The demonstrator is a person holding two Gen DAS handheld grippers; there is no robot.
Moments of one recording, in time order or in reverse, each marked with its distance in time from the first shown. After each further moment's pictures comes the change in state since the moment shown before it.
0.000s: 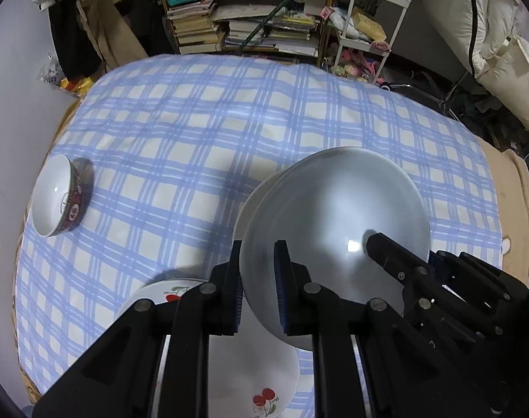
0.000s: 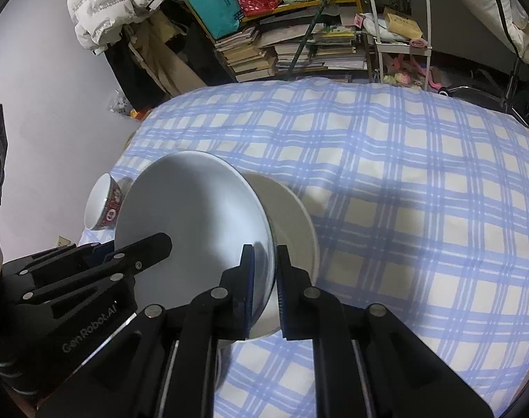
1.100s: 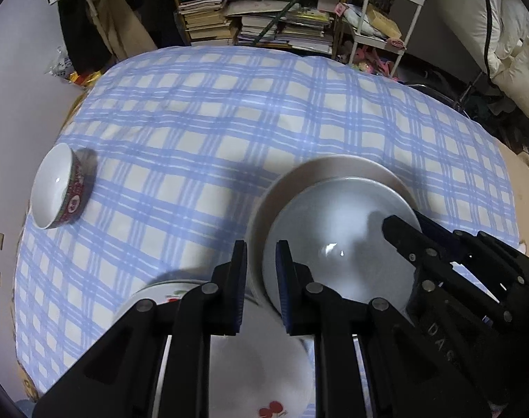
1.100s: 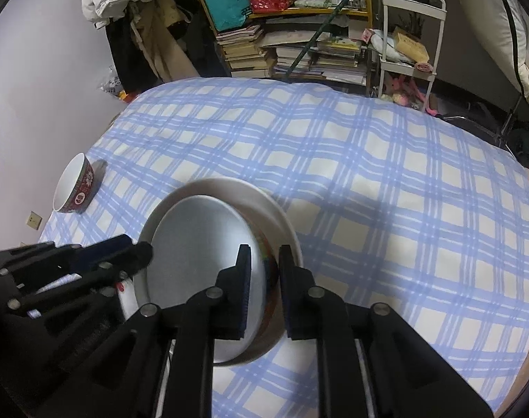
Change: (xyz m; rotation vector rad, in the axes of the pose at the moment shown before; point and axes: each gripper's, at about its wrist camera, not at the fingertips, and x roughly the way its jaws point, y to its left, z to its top) left arm 0.016 0.010 -0.005 -0.026 -0.005 0.051; right arm 0.022 0.008 0.005 -0.123 -0.014 -0.100
